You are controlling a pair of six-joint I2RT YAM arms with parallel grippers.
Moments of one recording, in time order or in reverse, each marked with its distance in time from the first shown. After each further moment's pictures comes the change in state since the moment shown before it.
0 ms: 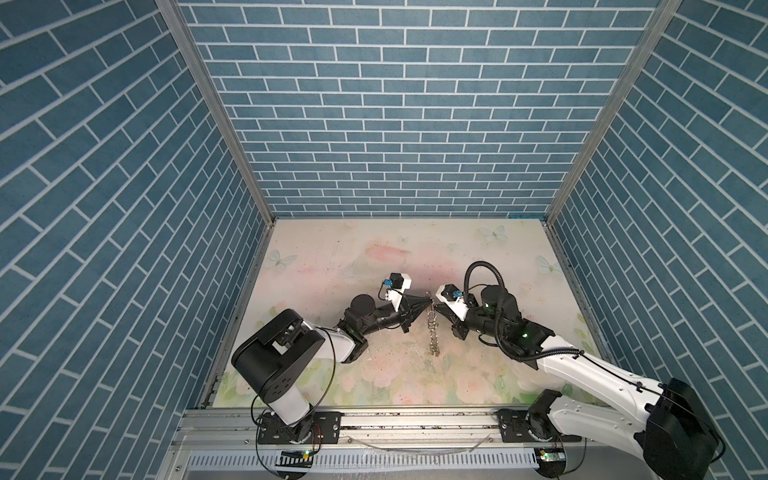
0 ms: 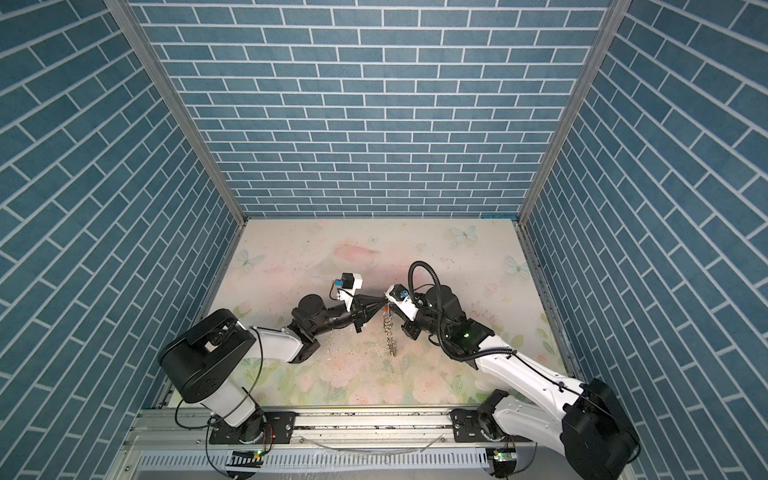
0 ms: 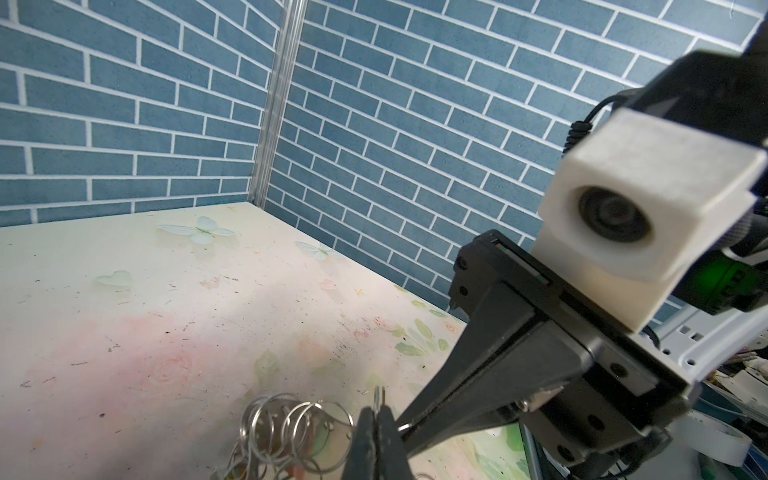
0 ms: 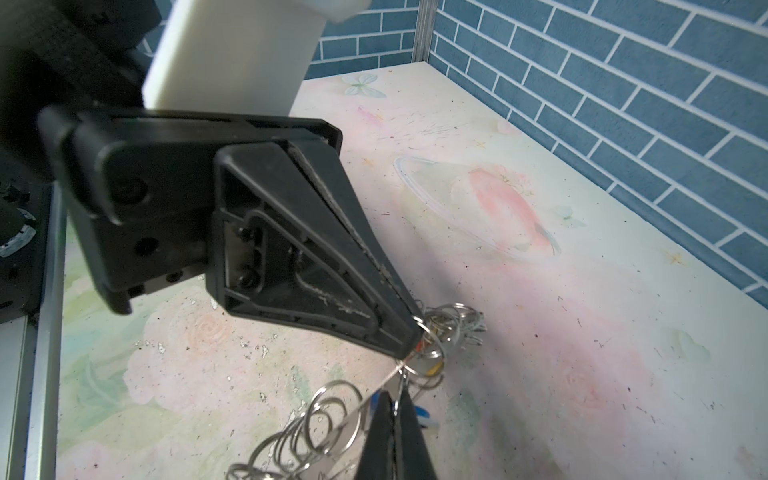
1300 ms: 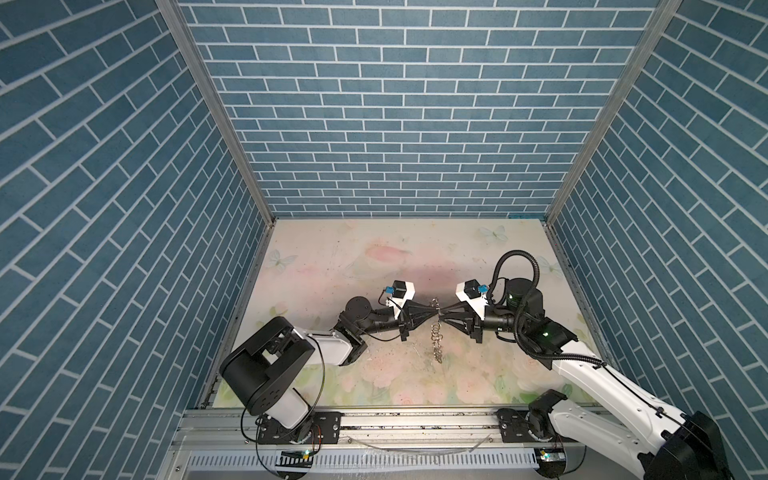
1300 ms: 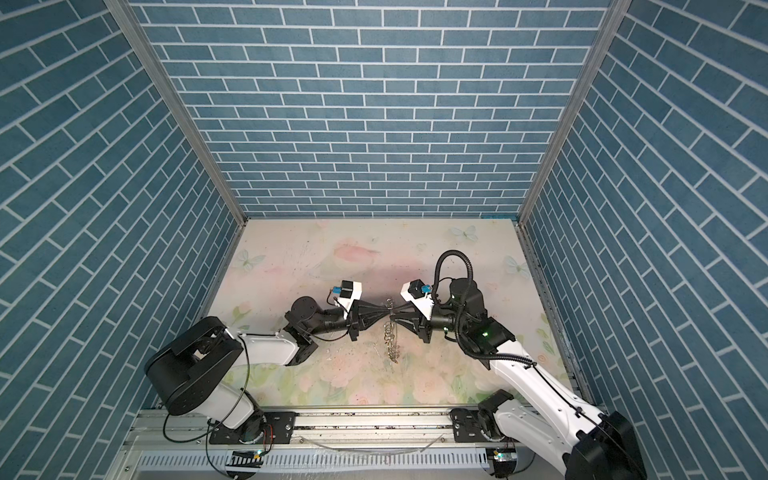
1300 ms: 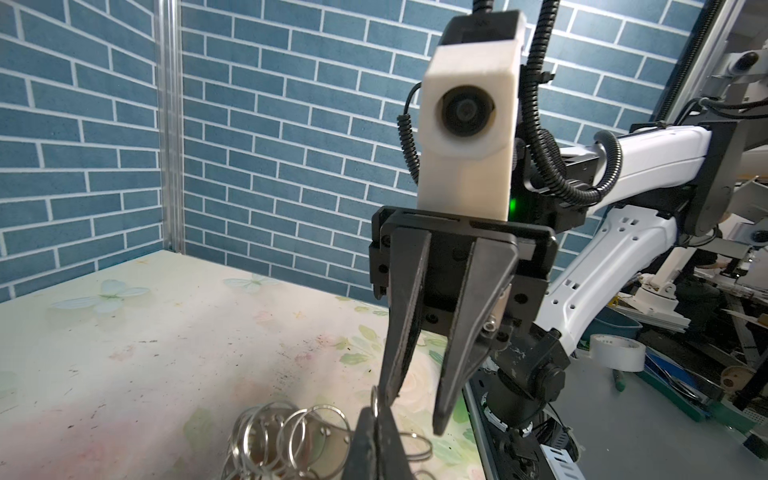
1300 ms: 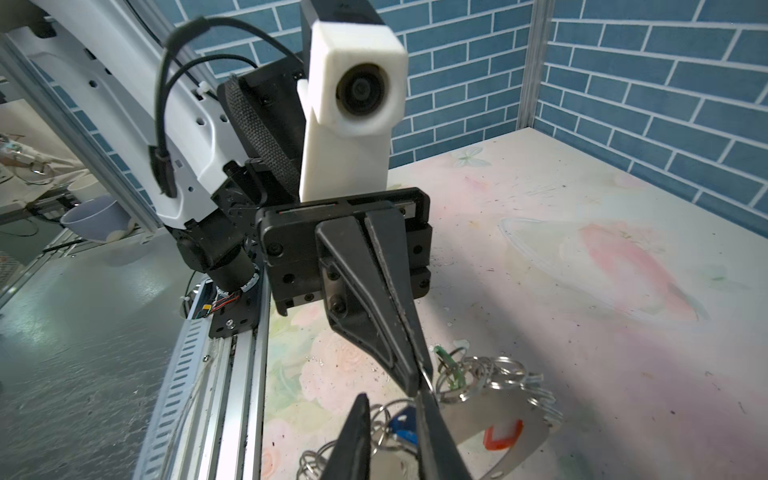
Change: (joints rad) left arm -0.017 -0.090 -0.010 0.033 0.231 0.082; right arm -0.189 -0.135 0.008 -0.055 -0.548 0.113
